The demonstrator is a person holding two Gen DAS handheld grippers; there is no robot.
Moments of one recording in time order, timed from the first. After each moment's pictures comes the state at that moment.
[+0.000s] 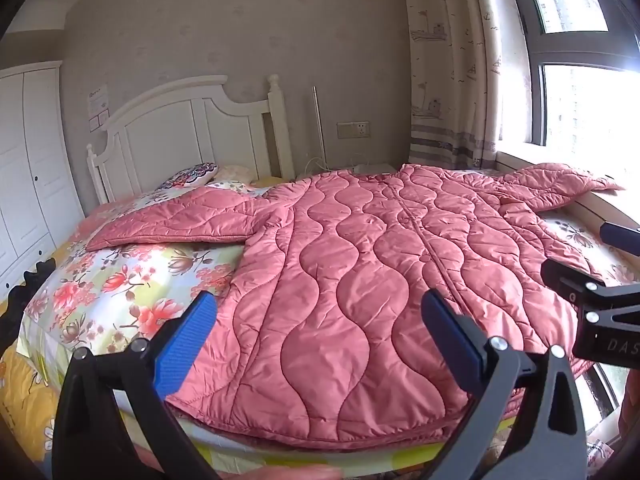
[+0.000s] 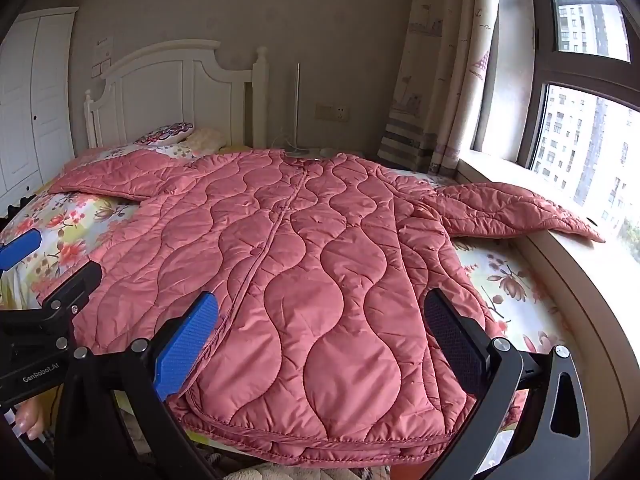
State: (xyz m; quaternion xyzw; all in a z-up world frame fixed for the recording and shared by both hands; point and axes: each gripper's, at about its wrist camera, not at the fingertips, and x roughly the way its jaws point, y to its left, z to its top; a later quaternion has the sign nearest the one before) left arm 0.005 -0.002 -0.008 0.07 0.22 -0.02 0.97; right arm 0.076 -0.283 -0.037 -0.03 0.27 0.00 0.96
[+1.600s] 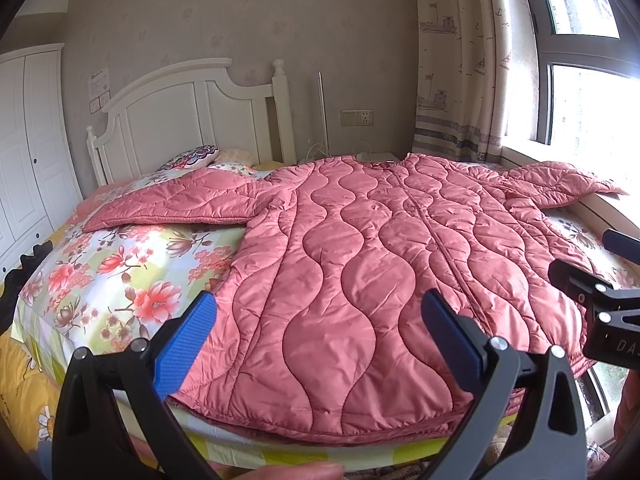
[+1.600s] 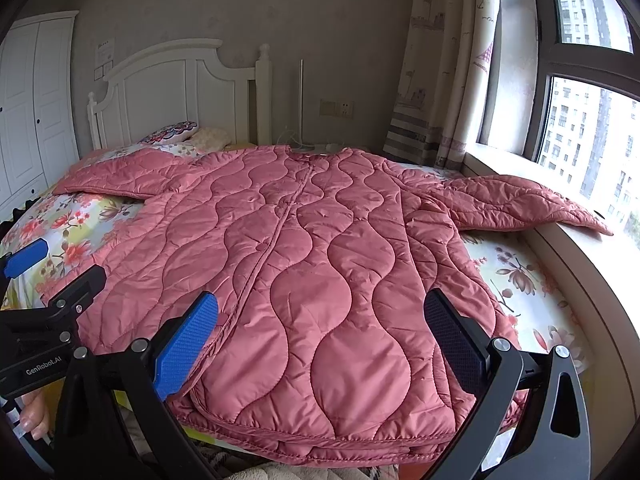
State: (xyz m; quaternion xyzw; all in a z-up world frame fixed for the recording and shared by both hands) left arm 0.008 0.007 -0.015 0.06 0.24 -0.02 0.97; right arm 0.060 -0.256 -0.034 -0.04 0.27 0.01 0.96
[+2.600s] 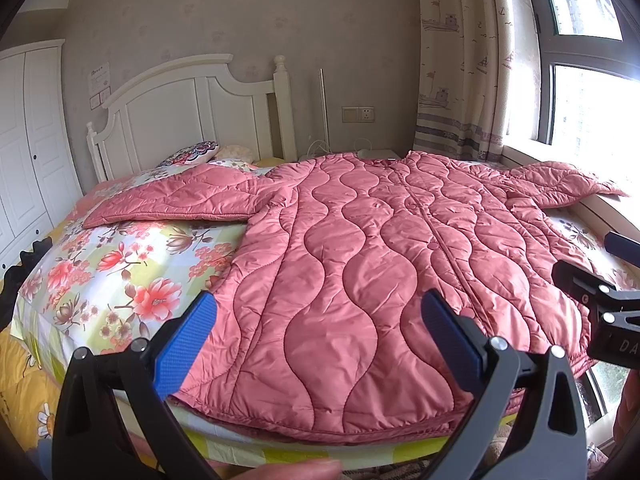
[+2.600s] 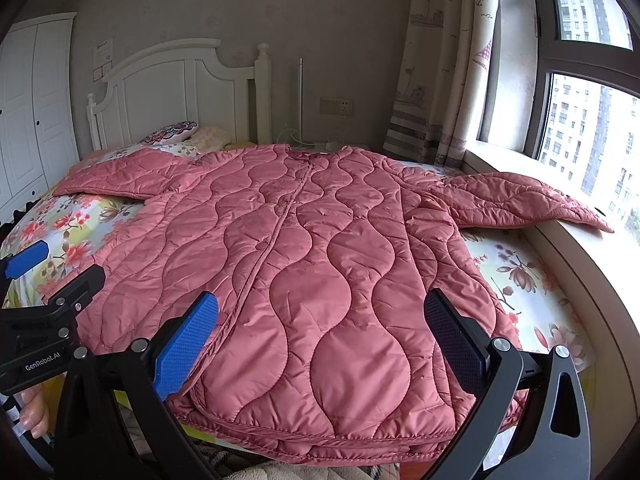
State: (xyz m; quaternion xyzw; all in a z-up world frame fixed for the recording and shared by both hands) left arm 0.005 0.010 -0.021 0.05 0.25 -0.02 0.97; right arm 0.060 -0.259 -0.035 -0.03 0.27 0.01 0.96
